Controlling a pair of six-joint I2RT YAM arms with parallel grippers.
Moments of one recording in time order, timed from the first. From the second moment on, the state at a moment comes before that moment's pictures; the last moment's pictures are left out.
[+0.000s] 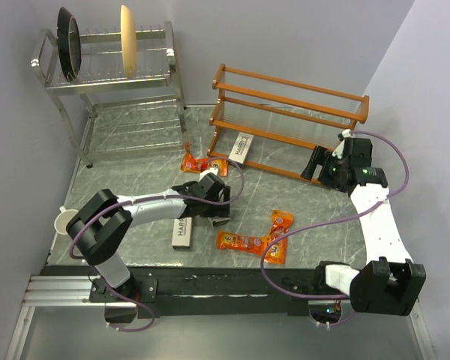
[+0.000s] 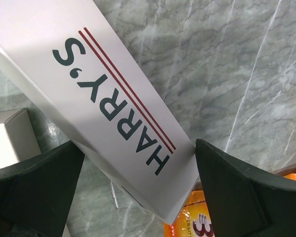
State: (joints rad) left arm -0.85 1.65 0.94 -0.24 -0.20 -0.70; right arm -0.11 1.15 1.03 -0.74 -0.20 0.27
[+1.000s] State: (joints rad) left arm -0.81 1.64 0.93 -0.26 -0.14 -0.68; right arm -0.11 1.17 1.04 -0.74 -0.26 0.28
